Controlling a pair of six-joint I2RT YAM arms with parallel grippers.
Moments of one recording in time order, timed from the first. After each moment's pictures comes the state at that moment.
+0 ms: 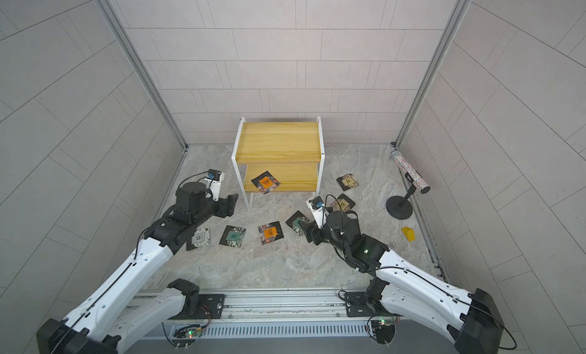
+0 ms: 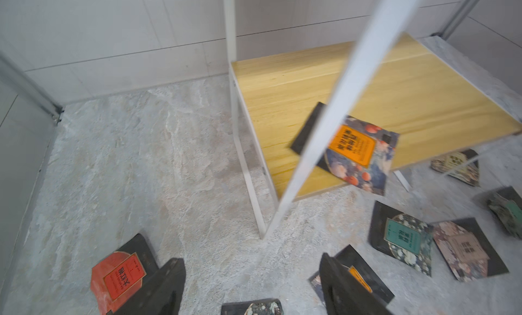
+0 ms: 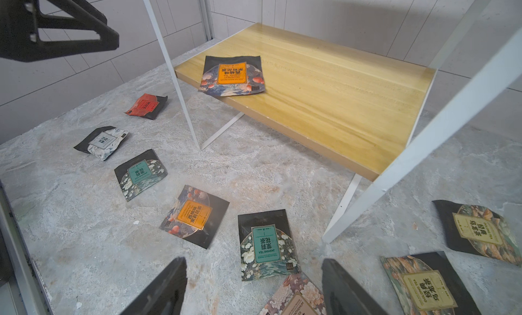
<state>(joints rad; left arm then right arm) -0.38 0.91 0.78 -0.42 -0.04 -0.04 0.79 0.85 0.56 -0.13 0.13 0.11</state>
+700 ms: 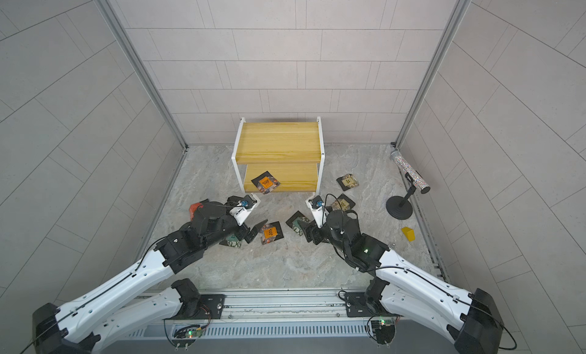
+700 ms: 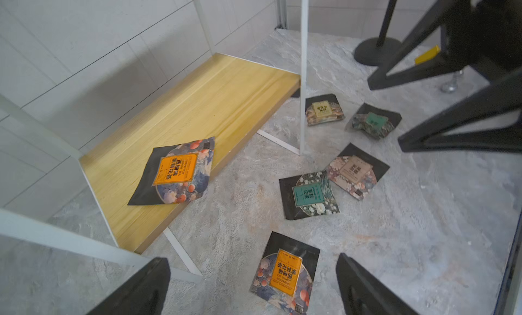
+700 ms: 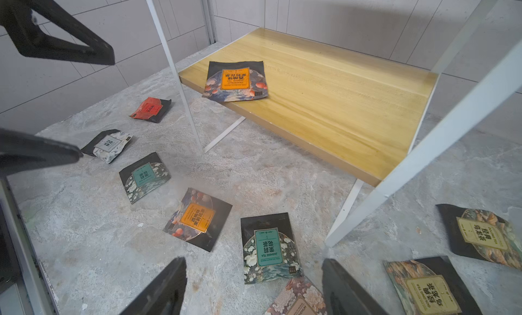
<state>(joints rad) -0.77 0.87 0.69 -0.28 -0.04 0.27 0.79 0.84 0.56 -0.14 0.12 0.12</state>
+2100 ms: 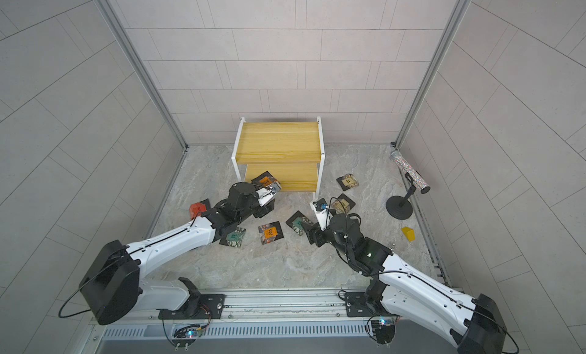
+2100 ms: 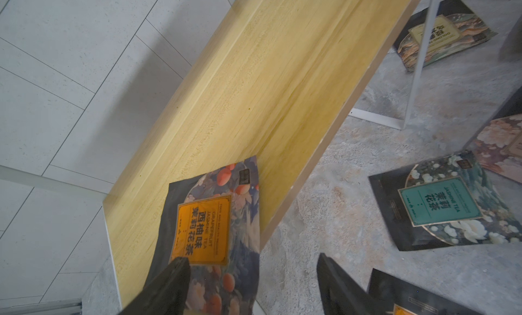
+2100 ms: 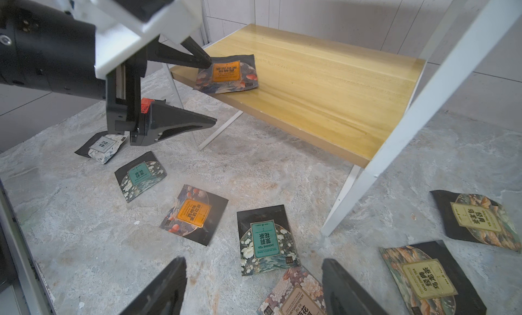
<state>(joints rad) -0.68 1.35 0.81 0.02 -0.19 0.55 0.79 0.79 0.51 -0.13 0.14 0.14</state>
